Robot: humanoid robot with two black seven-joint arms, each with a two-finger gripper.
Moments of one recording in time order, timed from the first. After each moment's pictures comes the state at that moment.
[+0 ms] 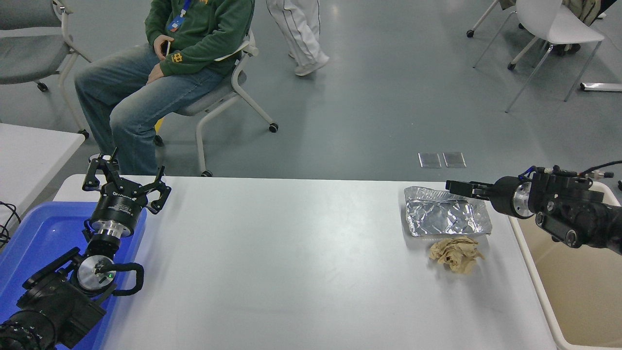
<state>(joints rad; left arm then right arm) -0.55 0.33 -0.83 -0.45 -0.19 -0.66 -0.49 1.08 -0.30 -0.65 0.29 -0.85 -0.01 0.48</state>
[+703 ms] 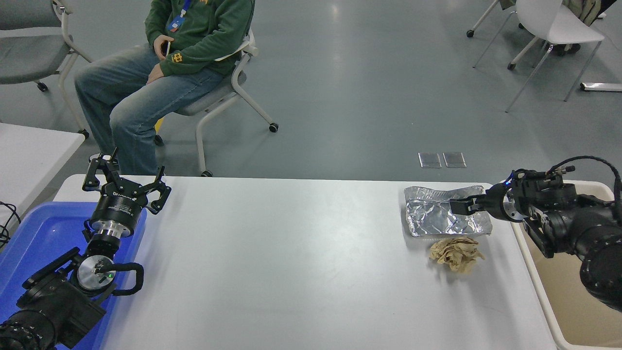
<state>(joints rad) -0.55 0.33 -0.83 -0.45 -0.19 -0.66 -0.49 1.00 -0.20 -0.84 0.07 -0.86 0.08 0.48</state>
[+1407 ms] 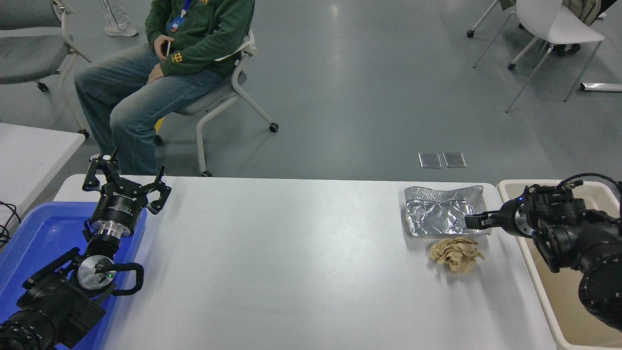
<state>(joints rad) -0.55 0.33 -0.83 -0.45 -0.19 -0.66 -0.49 0.92 -0.20 -0.83 0.00 -0.84 0.15 0.43</state>
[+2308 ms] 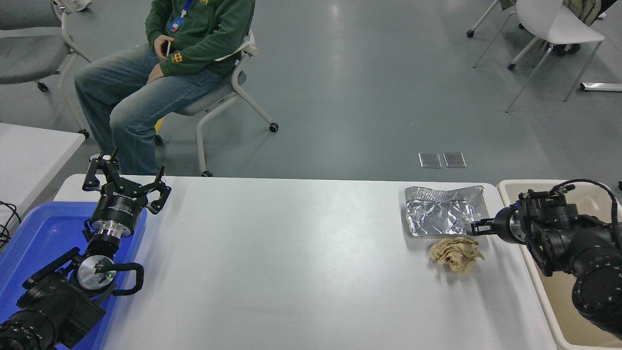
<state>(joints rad) -0.55 0.33 -0.83 -0.45 -0.19 -0.66 -0.49 0.91 -0.17 -0.84 0.00 -0.81 0.21 0.42</state>
